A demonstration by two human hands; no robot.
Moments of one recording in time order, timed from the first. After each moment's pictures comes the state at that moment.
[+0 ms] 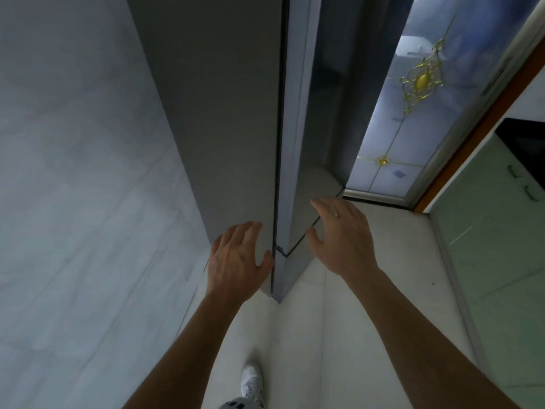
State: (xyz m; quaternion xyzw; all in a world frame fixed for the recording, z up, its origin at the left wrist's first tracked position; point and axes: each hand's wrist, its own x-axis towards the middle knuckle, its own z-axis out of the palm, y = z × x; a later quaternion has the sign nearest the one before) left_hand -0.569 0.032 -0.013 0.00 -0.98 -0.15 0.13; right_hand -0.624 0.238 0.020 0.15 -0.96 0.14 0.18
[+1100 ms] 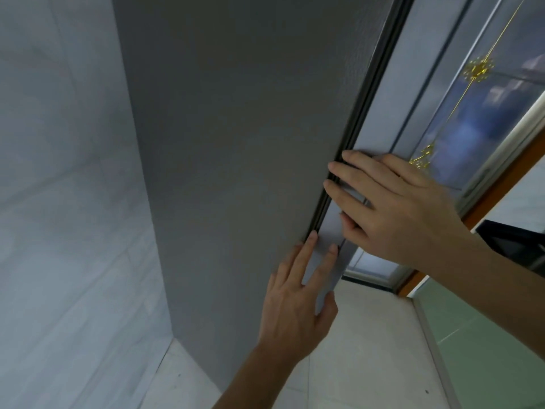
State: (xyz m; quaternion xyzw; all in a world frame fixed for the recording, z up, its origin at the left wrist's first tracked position) left_hand -0.794 0.050 0.060 -0.17 -0.86 -0.34 0.33; right_hand -0.845 0.187 0.246 0.44 -0.72 -0.25 0.47
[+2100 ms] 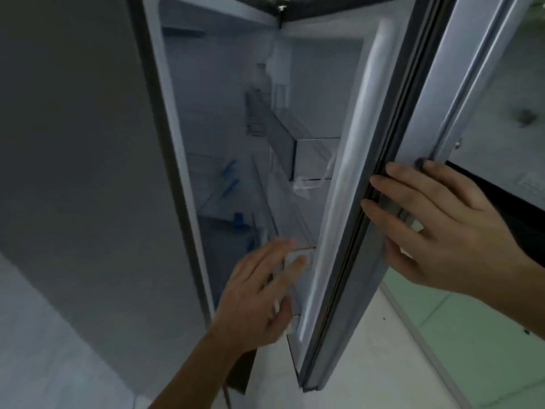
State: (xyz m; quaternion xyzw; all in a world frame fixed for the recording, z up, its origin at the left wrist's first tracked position) left_hand -0.822 0.111 0.068 -0.47 -0.76 -0.30 0.34; right_hand -0.740 0.371 0.223 0.27 -0.80 -0.29 0.45
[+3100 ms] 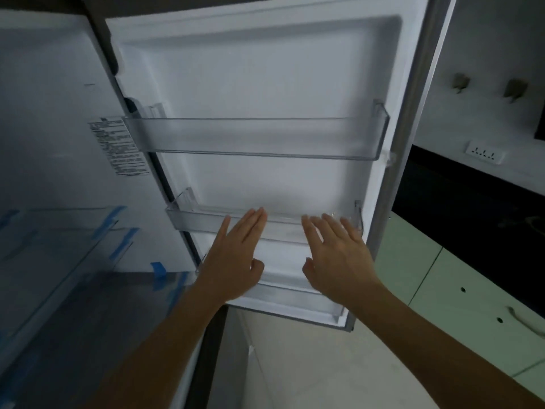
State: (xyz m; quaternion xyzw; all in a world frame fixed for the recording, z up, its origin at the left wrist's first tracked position) left_hand -1.013 0.363 0.079 -0.47 -0.85 -0.15 0.19; right_hand -0.886 0.554 0.087 -0.07 -0.96 -0.07 0.24
